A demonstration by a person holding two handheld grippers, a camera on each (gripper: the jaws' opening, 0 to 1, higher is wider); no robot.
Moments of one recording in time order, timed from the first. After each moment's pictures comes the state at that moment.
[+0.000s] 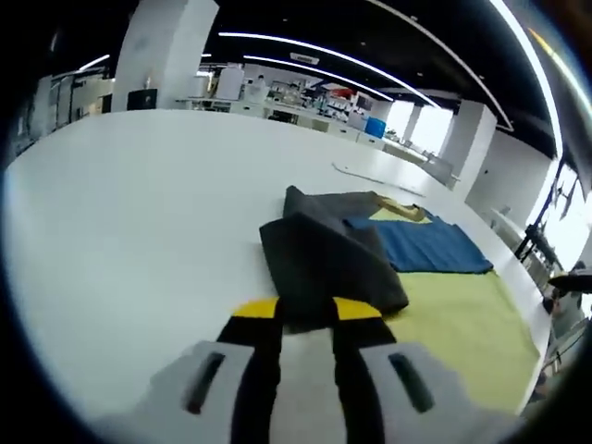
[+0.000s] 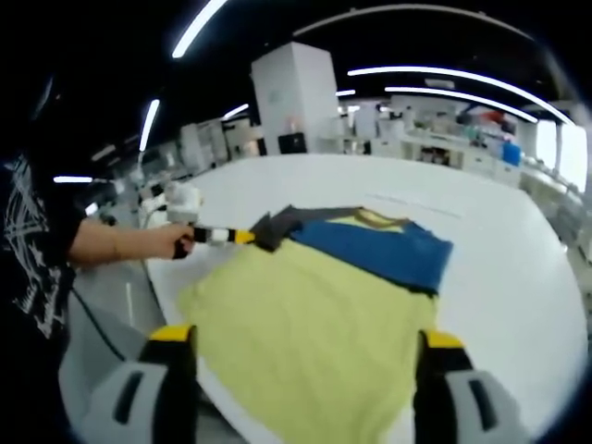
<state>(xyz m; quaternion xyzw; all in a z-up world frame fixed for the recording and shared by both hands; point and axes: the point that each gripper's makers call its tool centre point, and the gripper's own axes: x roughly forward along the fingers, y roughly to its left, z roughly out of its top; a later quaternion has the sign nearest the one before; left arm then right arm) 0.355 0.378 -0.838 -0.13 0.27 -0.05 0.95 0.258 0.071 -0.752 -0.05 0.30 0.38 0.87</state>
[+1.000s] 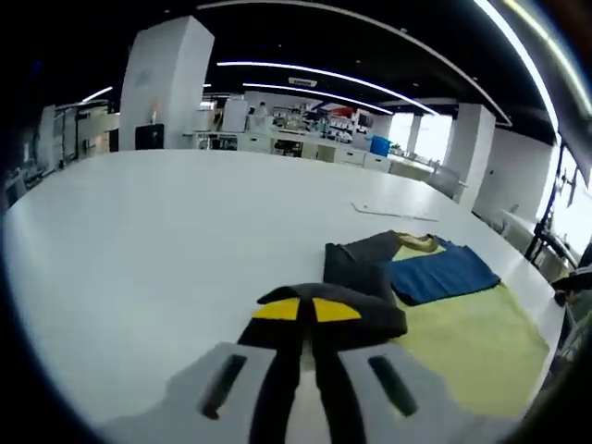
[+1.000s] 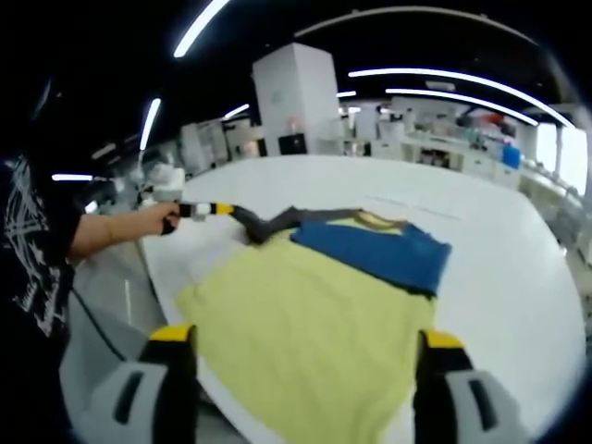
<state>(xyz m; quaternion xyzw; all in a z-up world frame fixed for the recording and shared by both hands) 0.353 0.450 -0.772 -0.07 0.21 -0.02 0.98 0.255 0.073 -0.748 -0.05 0.30 0.38 0.87</state>
